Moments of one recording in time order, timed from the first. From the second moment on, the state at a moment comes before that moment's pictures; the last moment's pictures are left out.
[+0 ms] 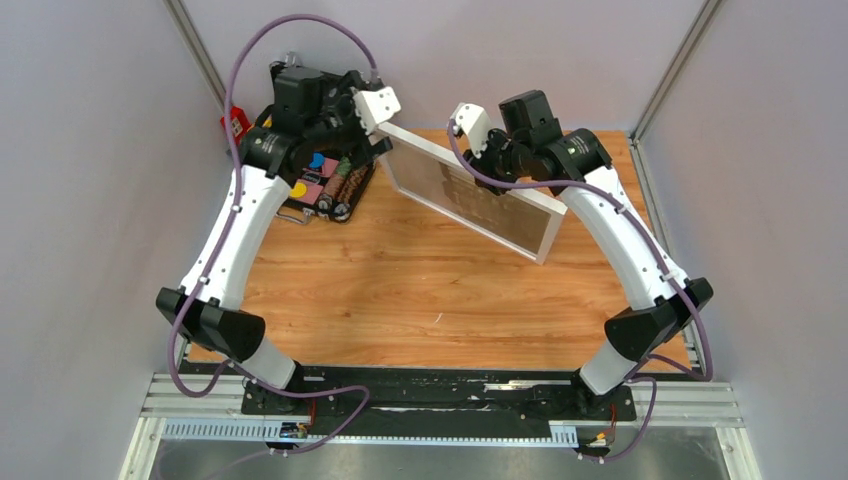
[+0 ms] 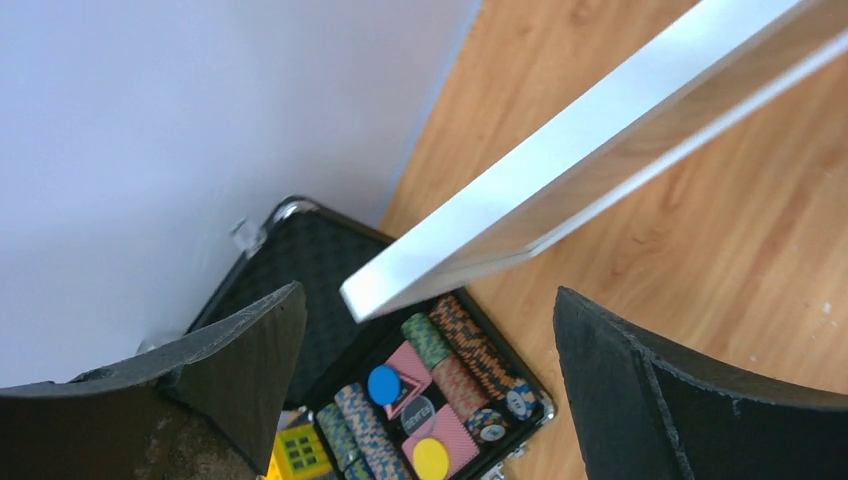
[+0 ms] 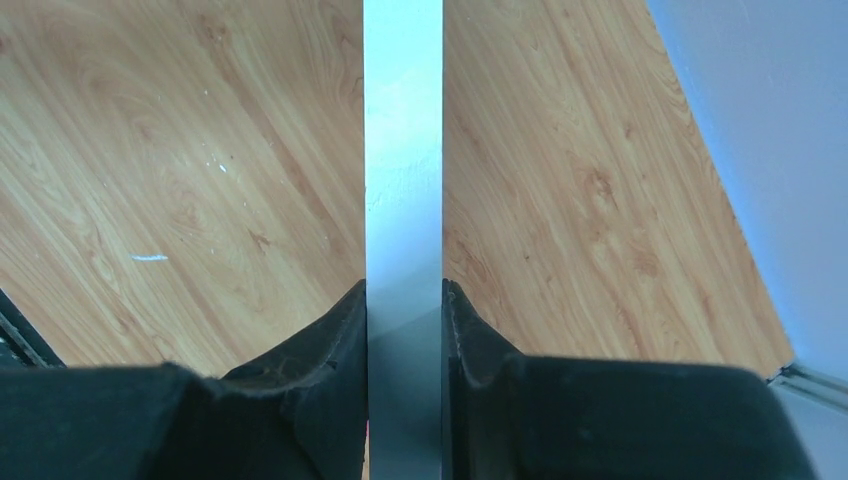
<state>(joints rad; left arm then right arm) -0.38 1.59 1.90 -0.77 0.38 0.82 0.54 1.62 1.93 -1.06 -0.15 -0.52</state>
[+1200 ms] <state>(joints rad) -0.28 1.49 1.62 -0.64 0.52 0.68 -0.04 1.85 2.16 -1.12 -0.54 -0.08</state>
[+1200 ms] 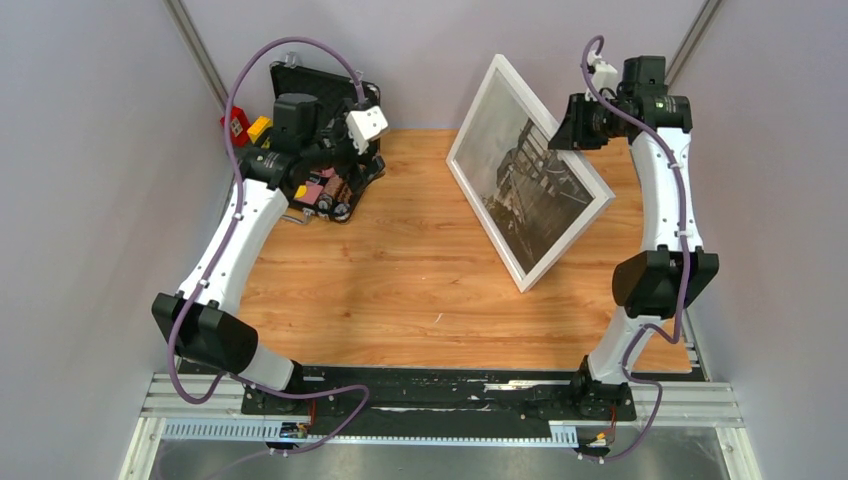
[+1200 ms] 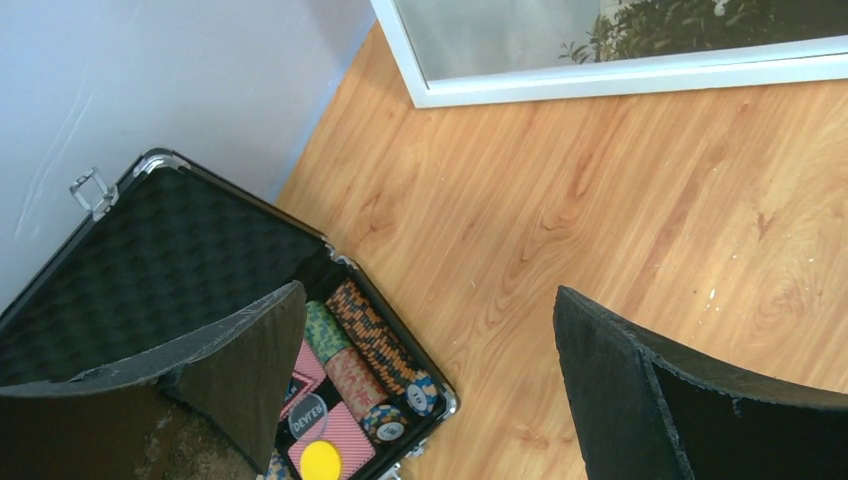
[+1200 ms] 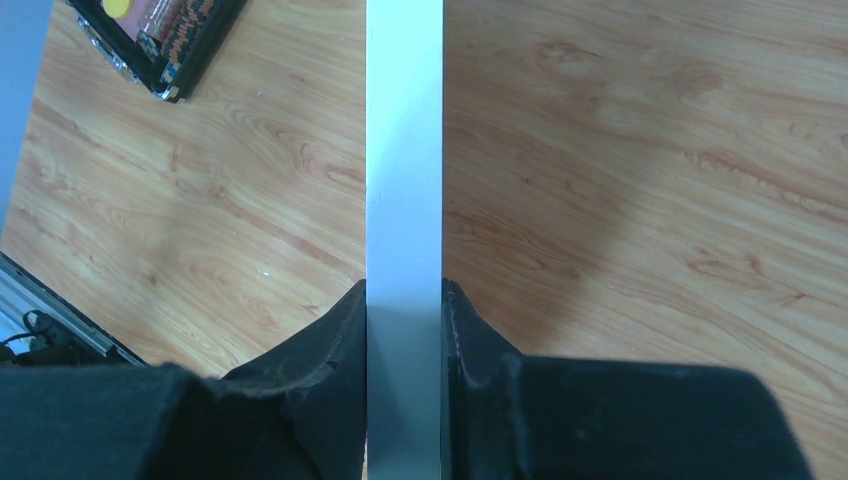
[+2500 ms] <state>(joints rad) -0.28 1.54 1.56 -0.65 0.60 0.65 -0.34 1.76 1.15 -0.32 -1.06 0.35</state>
